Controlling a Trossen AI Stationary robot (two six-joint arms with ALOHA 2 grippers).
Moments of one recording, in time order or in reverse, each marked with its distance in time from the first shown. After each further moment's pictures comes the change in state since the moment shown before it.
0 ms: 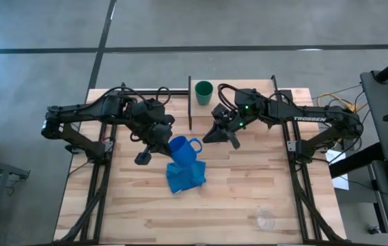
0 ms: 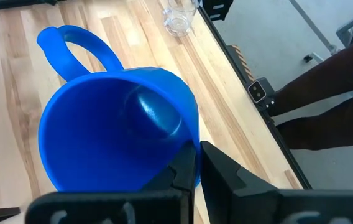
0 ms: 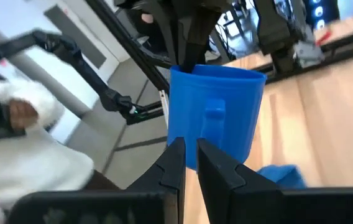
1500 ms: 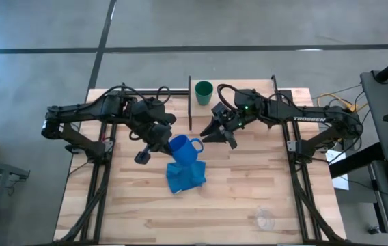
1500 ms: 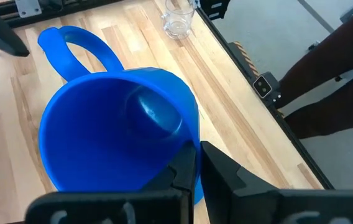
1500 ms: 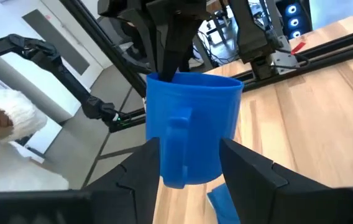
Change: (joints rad) left arm 0.010 0.000 0.000 0.009 0.000 0.095; right arm 0.002 0.002 -0.002 0.003 0.079 -0.017
